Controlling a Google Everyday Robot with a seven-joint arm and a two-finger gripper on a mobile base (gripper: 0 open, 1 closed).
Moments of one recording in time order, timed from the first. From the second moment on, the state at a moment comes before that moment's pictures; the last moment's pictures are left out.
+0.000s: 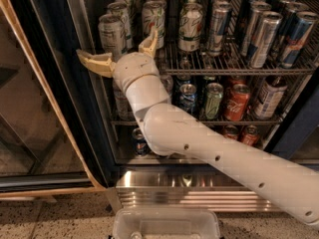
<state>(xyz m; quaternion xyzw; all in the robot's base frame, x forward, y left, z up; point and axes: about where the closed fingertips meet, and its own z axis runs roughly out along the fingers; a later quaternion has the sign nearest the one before) 0.614 0.082 0.995 -0.14 0.55 0.15 0.81</state>
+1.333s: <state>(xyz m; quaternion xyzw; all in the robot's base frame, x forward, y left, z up) 0.583 0.074 0.990 -0.13 0.59 0.12 0.79</state>
